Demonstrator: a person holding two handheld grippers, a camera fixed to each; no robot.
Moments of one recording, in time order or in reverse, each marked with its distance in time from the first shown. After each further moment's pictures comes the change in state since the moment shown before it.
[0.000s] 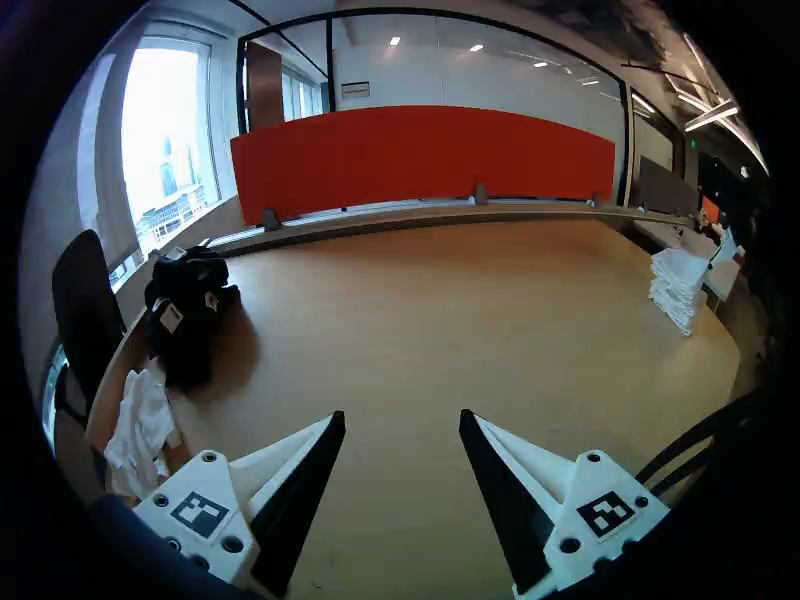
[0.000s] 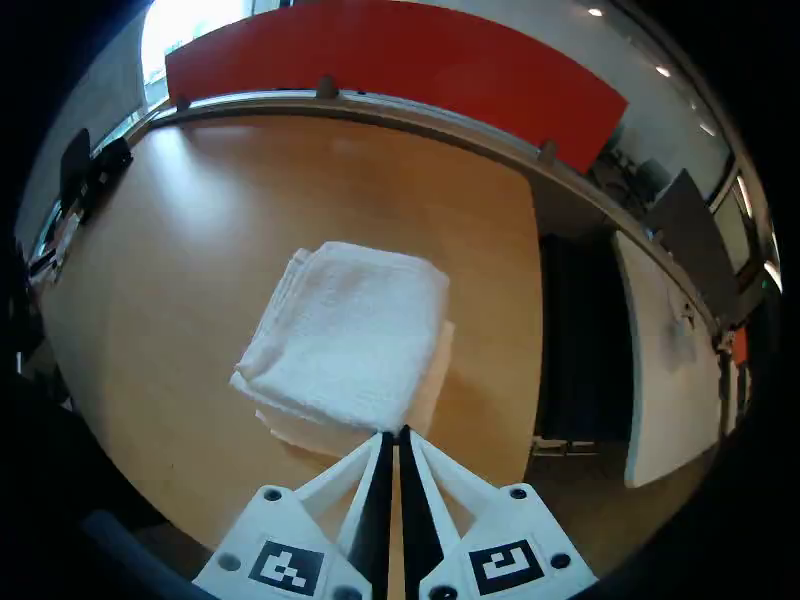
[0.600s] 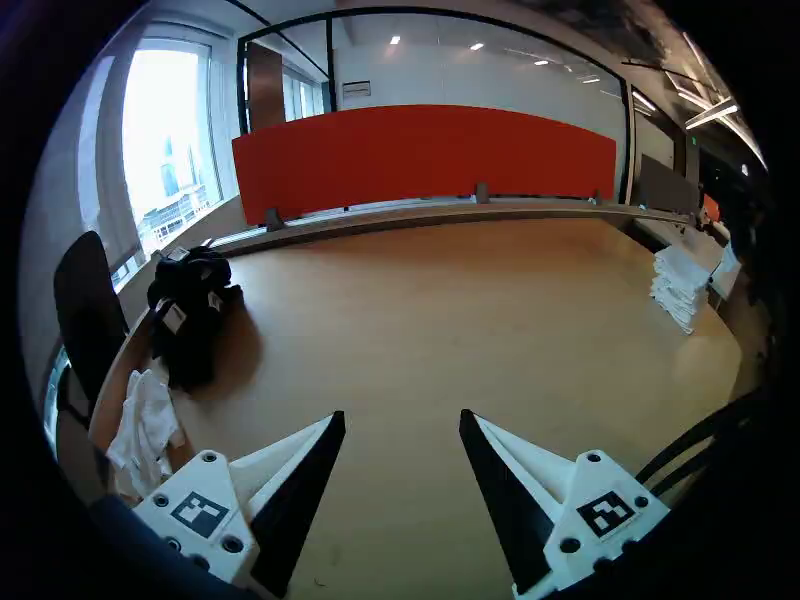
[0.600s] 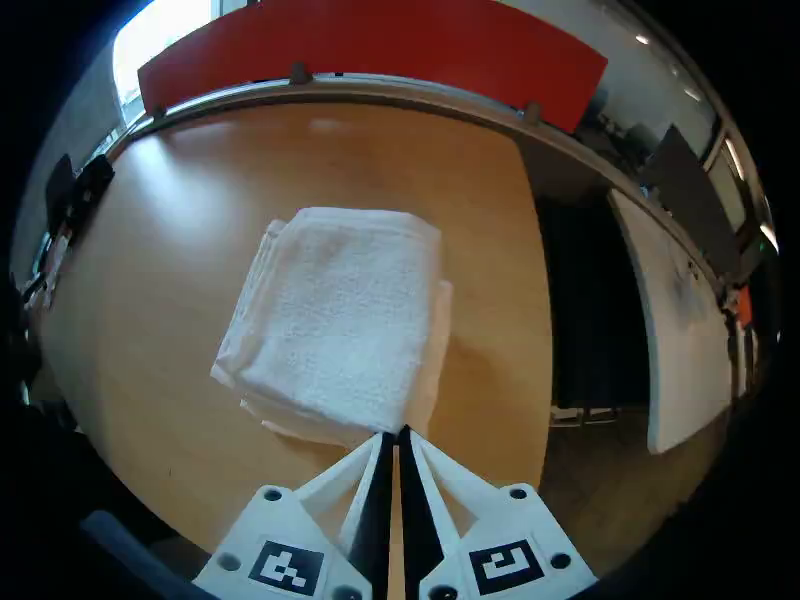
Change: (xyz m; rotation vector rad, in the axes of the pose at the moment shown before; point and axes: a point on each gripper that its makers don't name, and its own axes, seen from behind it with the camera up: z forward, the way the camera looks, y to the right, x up) left arm 0.000 -0.002 -0.003 0.010 -0.005 0.005; right arm -0.029 0.001 0.026 0.006 -0.055 0.093
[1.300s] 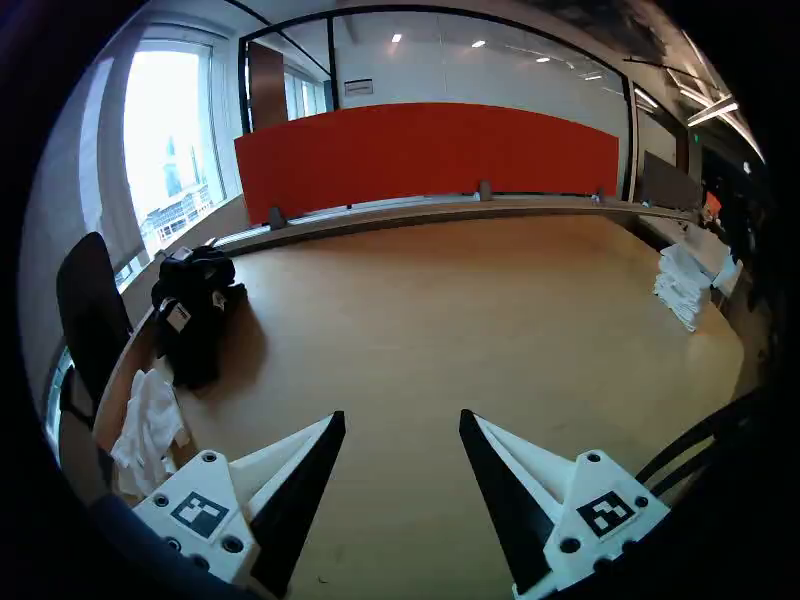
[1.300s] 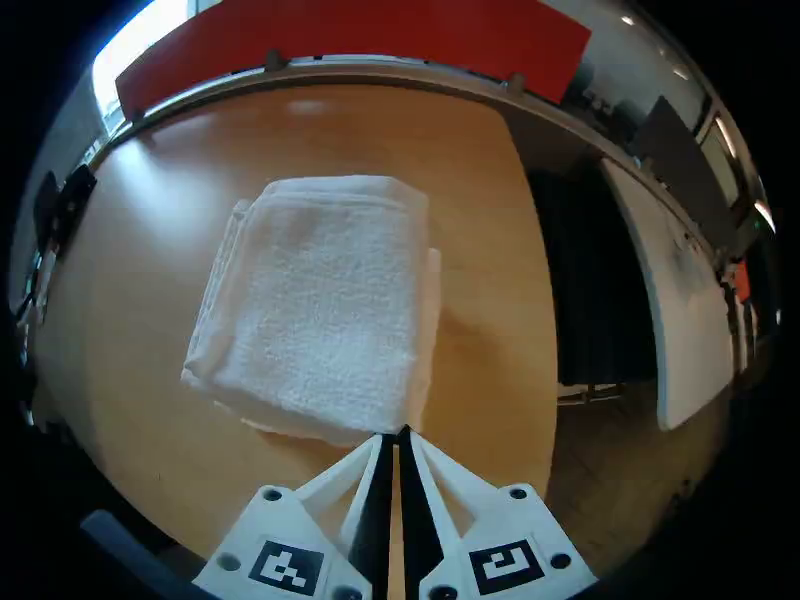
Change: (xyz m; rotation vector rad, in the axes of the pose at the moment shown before) left arm -0.001 -0.002 -0.002 0.014 -0.010 0.005; right arm -0.017 0.010 0.021 -0.024 -0.045 0.059
